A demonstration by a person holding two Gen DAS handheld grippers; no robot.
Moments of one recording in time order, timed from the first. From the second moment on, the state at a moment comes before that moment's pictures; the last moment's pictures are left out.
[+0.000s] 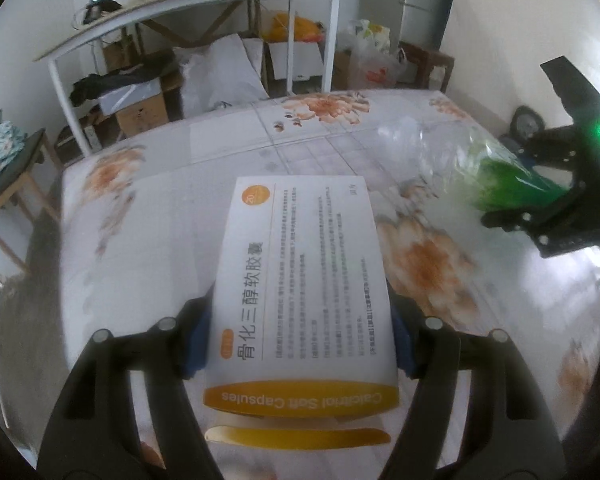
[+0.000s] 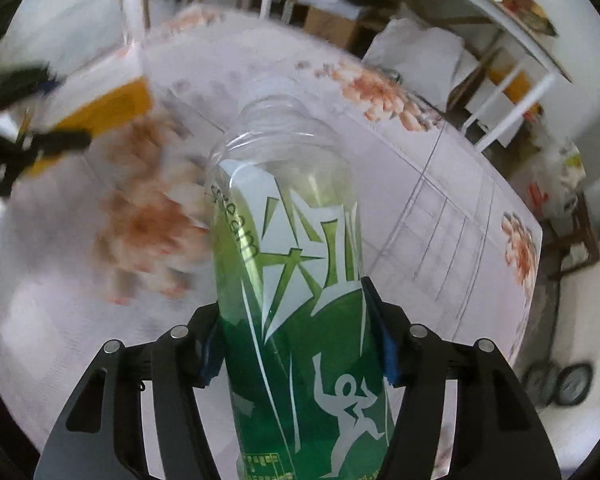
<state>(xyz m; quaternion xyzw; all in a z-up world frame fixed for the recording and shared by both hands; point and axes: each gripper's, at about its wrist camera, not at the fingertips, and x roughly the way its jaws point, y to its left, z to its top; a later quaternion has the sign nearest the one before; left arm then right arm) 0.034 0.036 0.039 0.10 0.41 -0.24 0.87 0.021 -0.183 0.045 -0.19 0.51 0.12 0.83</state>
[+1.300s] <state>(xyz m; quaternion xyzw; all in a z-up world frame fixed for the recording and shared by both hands) -0.435 0.391 -0.006 -0.14 0.43 0.18 0.87 -0.272 0.286 0.018 -0.21 0.39 0.44 0.78</state>
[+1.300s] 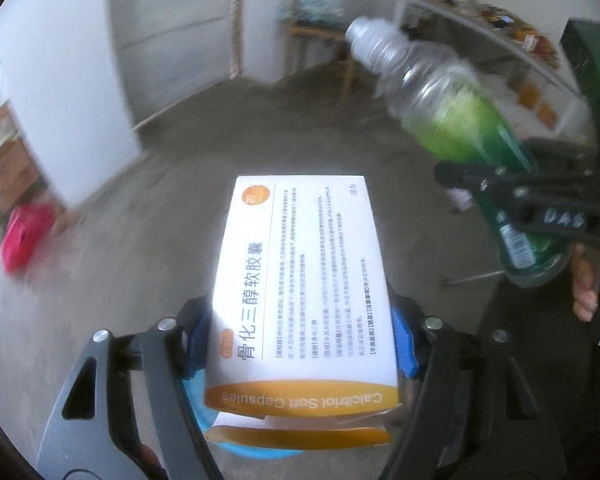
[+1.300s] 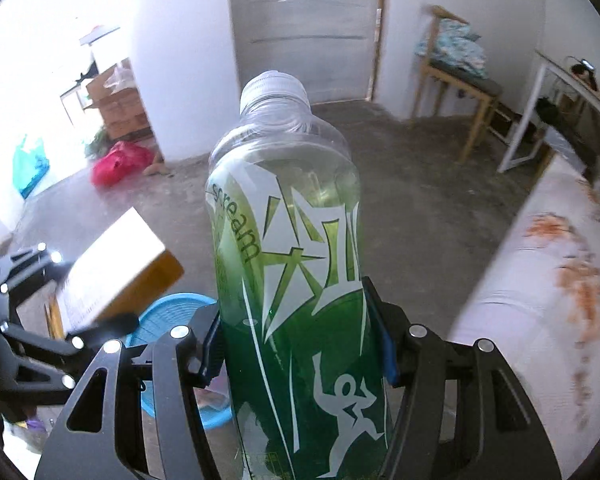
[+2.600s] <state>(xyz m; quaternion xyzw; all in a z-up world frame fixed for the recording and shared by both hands) -0.517 0.453 -0.201 -0.34 0.54 0.32 0.70 -0.335 0.345 -0.115 -0.25 0.48 0.50 0.68</state>
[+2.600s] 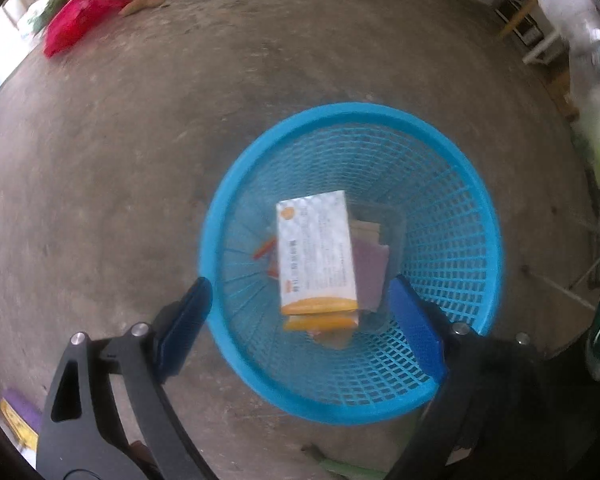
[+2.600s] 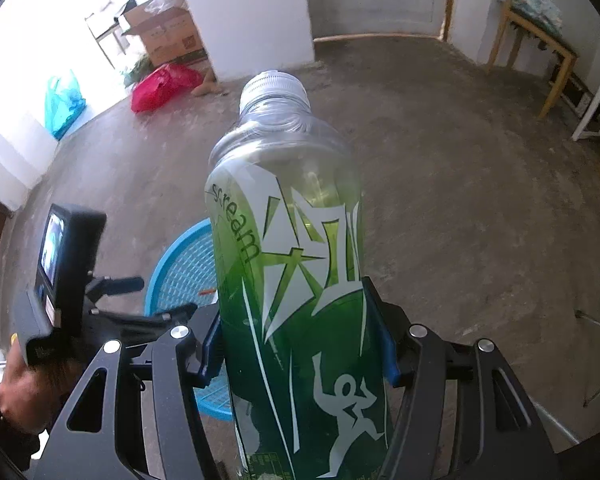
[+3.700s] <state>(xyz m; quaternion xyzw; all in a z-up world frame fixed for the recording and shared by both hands) -0.524 0.443 -0.206 -0.33 0.57 0.35 0.66 -0.351 0.370 -0.169 -0.26 0.55 0.48 0.63</state>
